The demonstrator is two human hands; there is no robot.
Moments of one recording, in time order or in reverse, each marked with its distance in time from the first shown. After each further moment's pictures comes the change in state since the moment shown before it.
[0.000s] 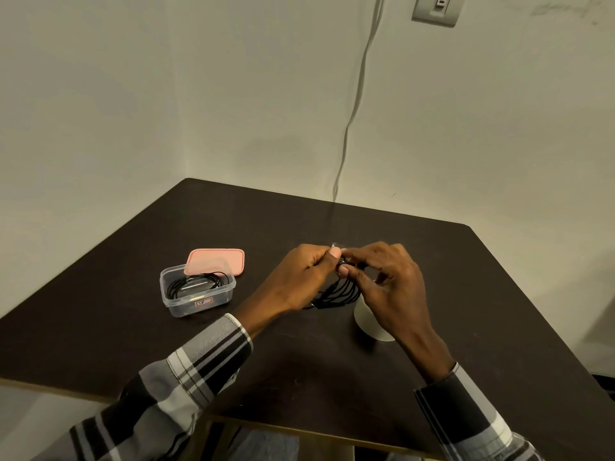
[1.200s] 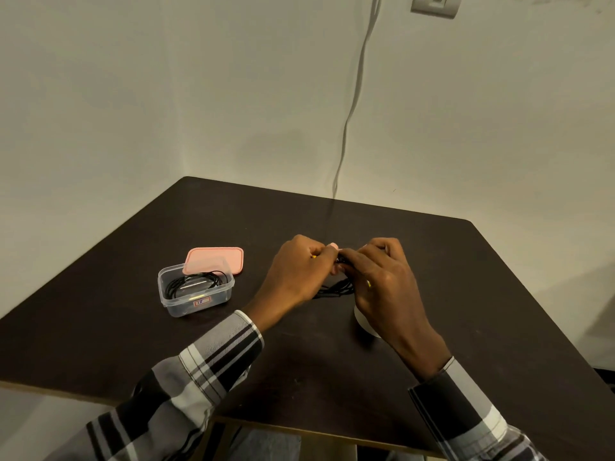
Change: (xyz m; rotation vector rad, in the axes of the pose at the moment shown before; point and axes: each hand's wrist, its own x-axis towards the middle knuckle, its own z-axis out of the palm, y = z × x) left_hand 0.006 0.007 0.006 0.151 0.205 -0.122; right_hand -0.004 -0.004 0.003 -0.327 0.004 -0.266
